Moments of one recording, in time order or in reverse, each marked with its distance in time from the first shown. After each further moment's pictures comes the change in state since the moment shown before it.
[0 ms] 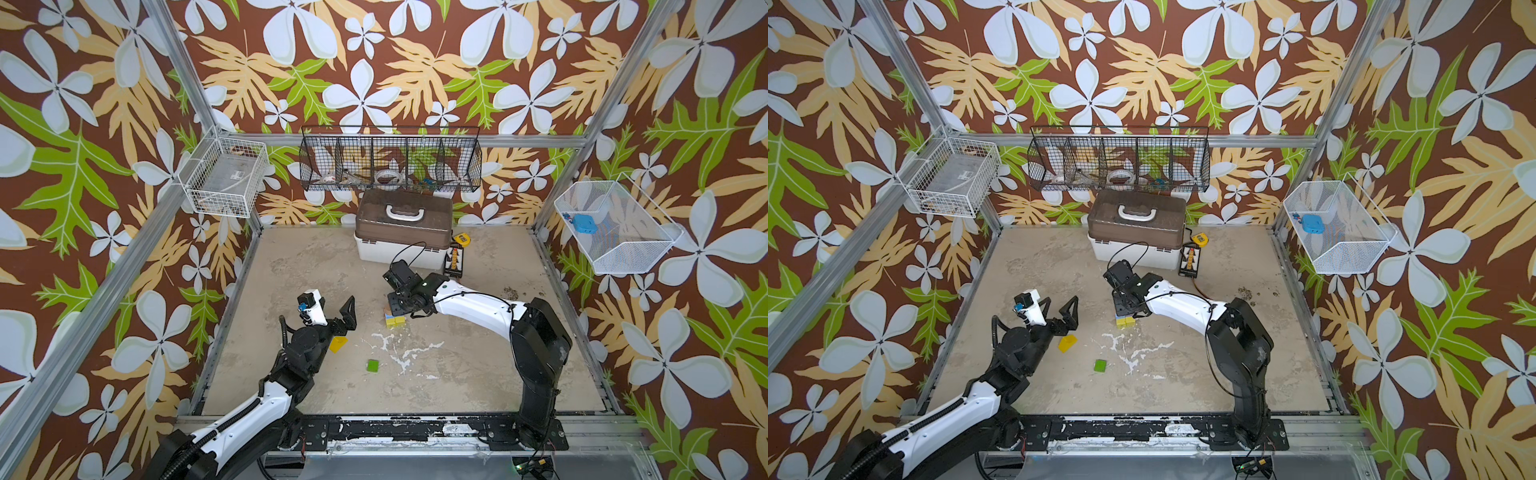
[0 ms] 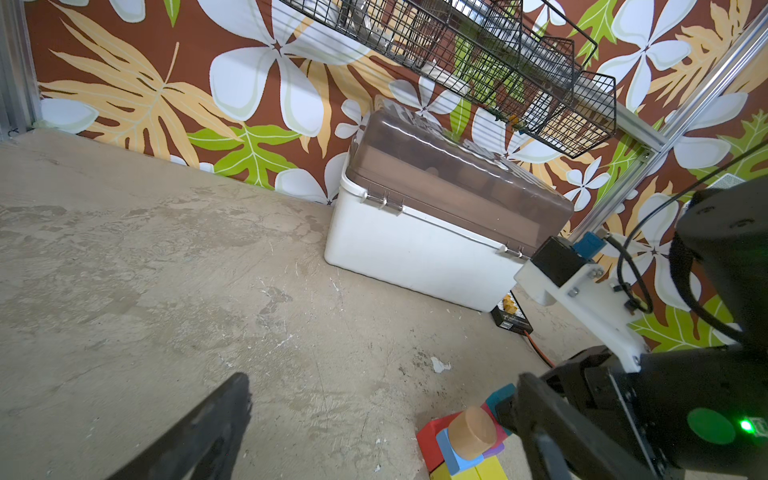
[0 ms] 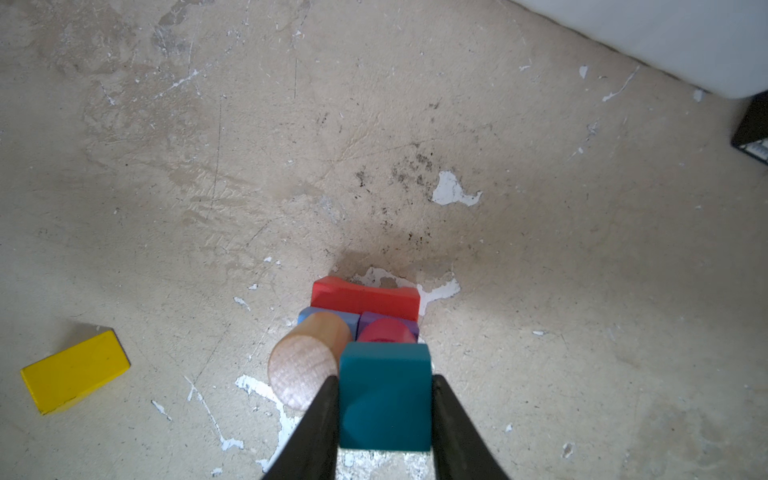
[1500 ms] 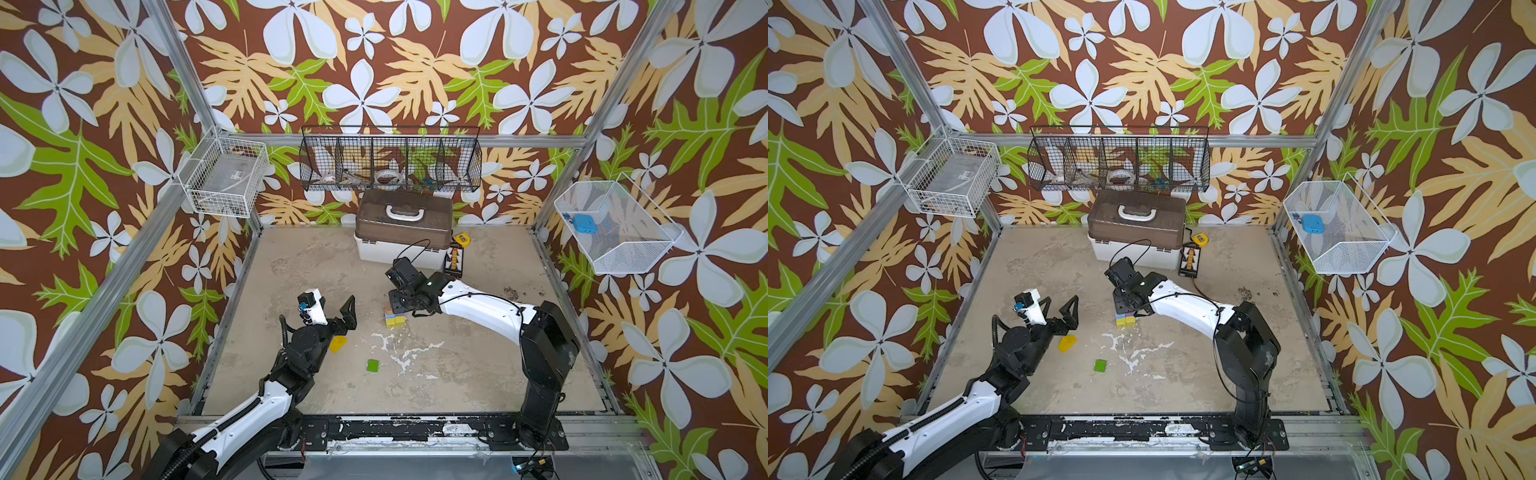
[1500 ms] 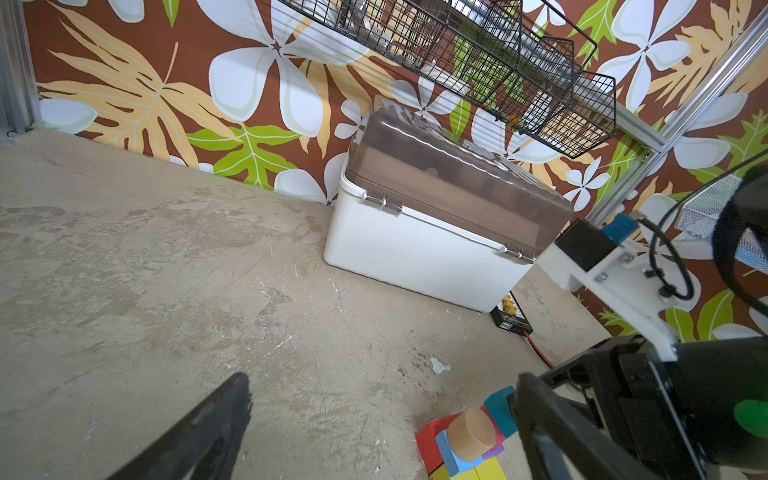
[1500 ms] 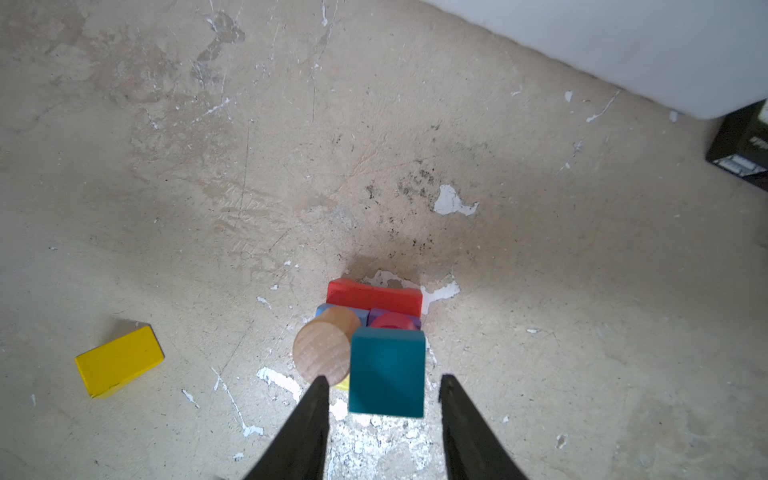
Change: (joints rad) left arm 0.000 0.007 0.005 0.000 0.001 0.000; right arm 0.000 -0.062 -0.008 0.005 0.003 -0.001
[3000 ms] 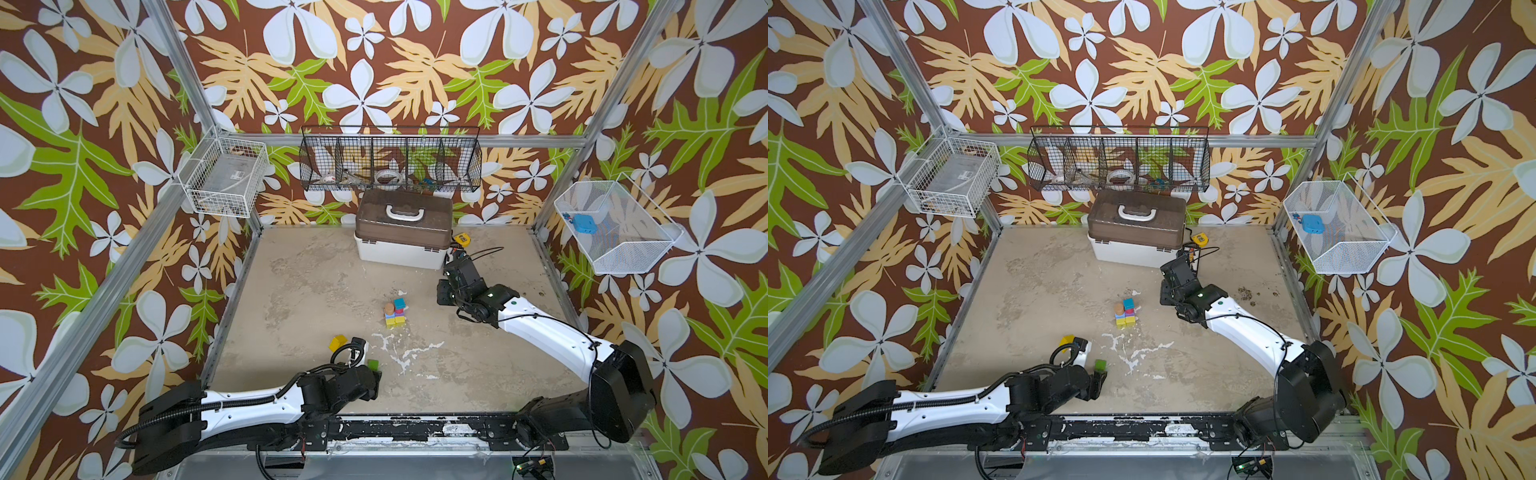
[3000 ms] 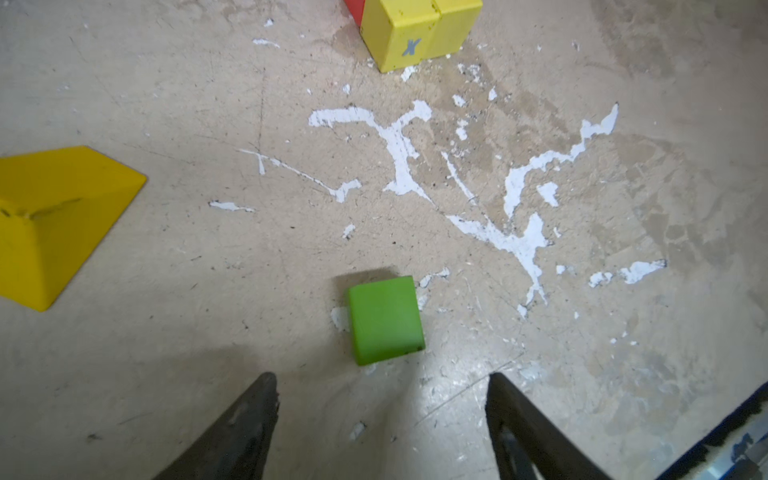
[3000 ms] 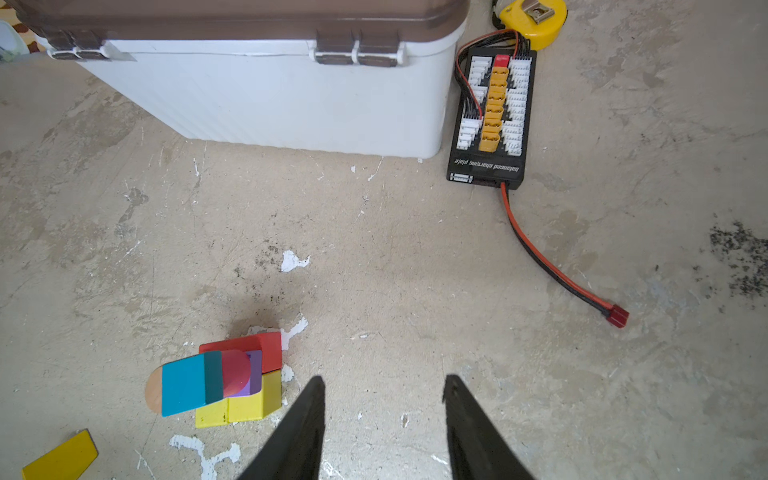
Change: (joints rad) left arm -0.689 0.151 0.112 -0.812 -0.144 -0.402; right arm -0.227 -0.396 -0.398 0.203 0.074 0.048
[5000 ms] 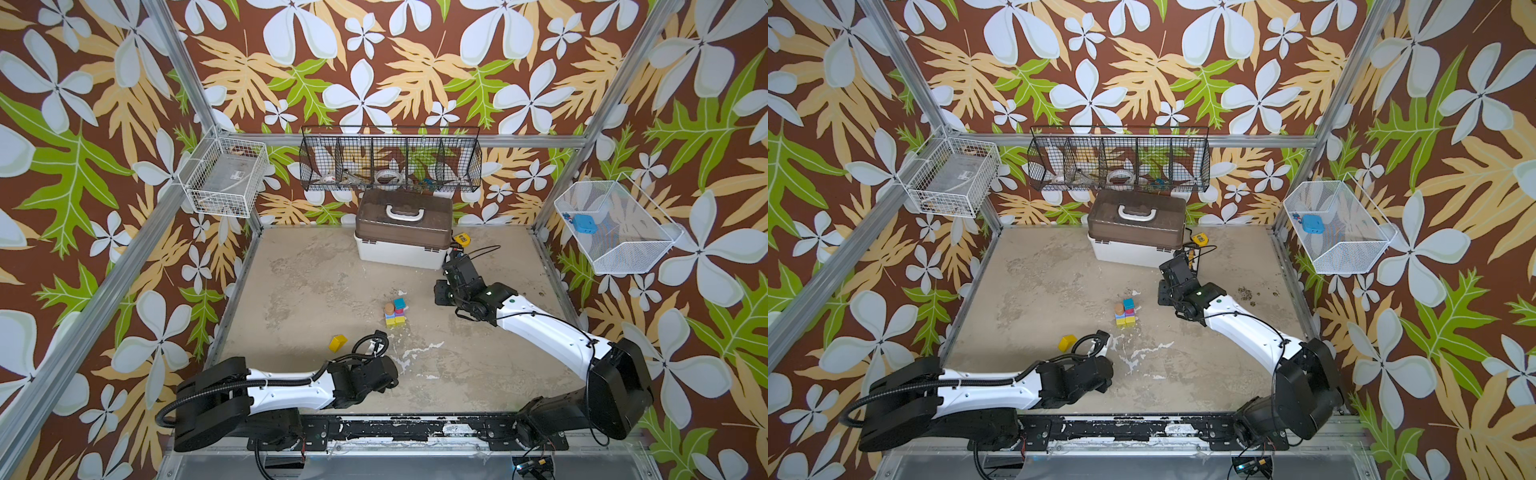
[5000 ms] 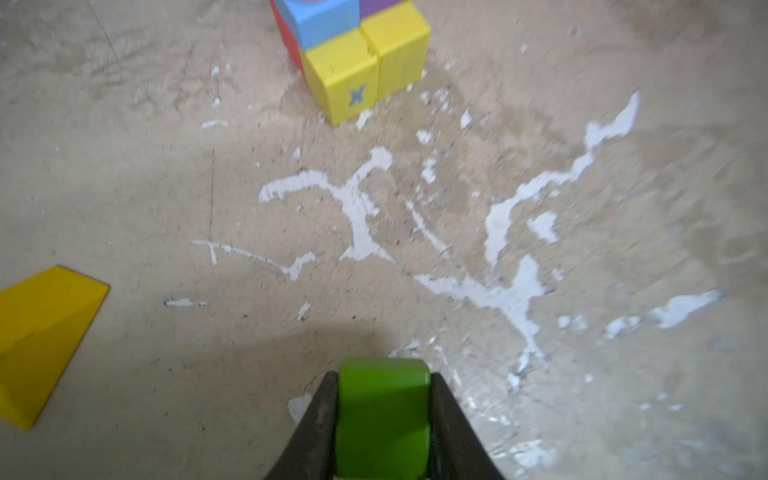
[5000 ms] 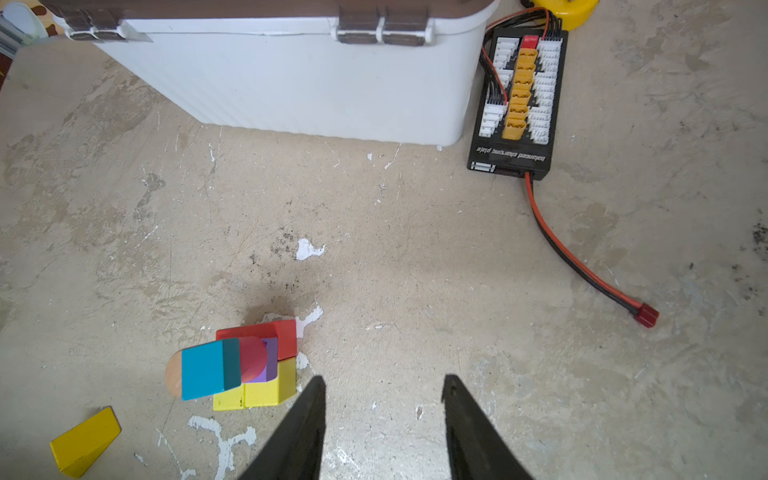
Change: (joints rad) left arm 0.035 0.230 0.211 0.029 -0.038 0.177; right arm 0.000 -0.015 0.005 -0.014 -0.048 0.000
